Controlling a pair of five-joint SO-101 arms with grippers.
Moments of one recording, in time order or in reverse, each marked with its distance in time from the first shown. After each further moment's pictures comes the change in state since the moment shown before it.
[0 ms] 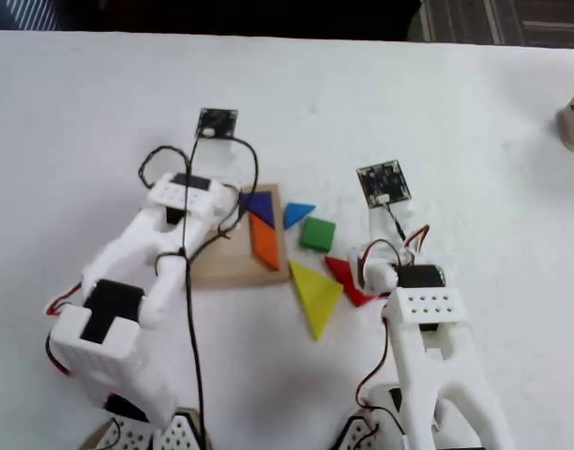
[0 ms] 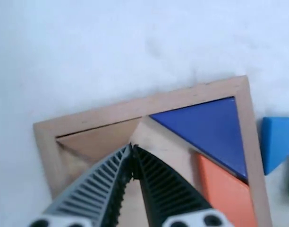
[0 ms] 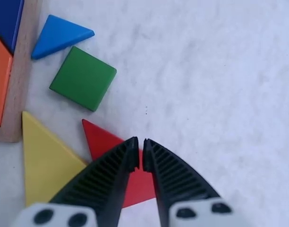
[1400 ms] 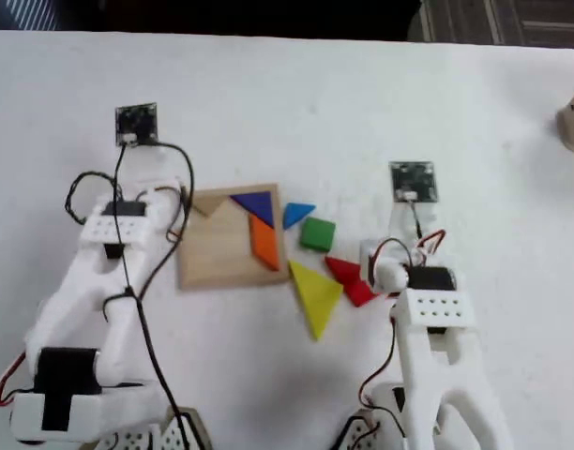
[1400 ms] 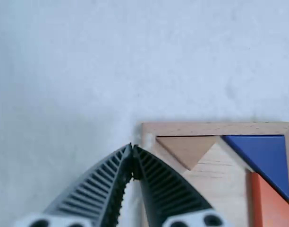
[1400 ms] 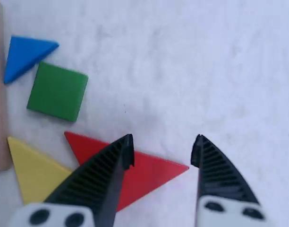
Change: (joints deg) left arm -12.9 -22.2 19.3 -10.7 0.0; right arm 4.1 -2.3 0.0 0.5 -11.3
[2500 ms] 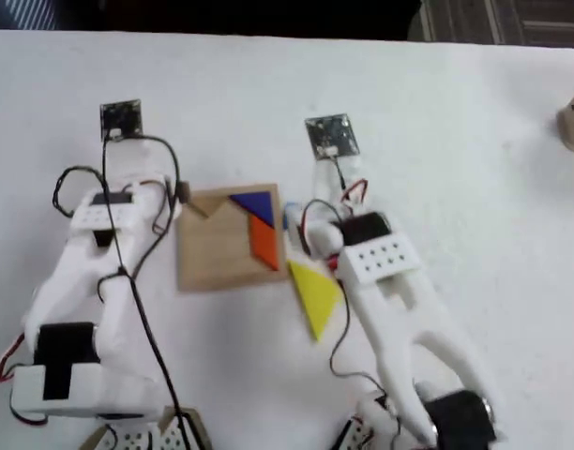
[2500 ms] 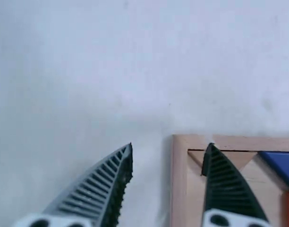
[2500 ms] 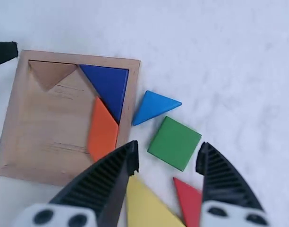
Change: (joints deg) left arm -4.0 7.5 -5.4 -0.3 -2.6; right arm -21.0 20.0 -25.9 7.0 -8.7
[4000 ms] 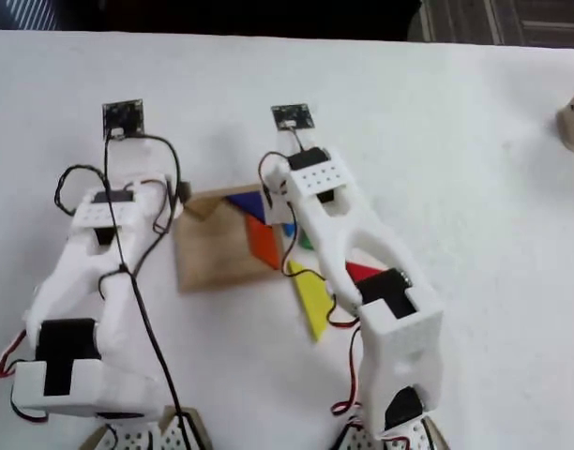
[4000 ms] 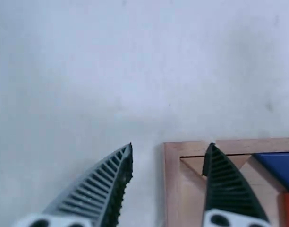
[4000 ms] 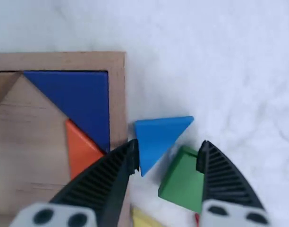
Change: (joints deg) left arm 0.0 0.7 -0.5 0.0 -0.4; right arm -2.2 44.0 -38.7 15.6 -5.8
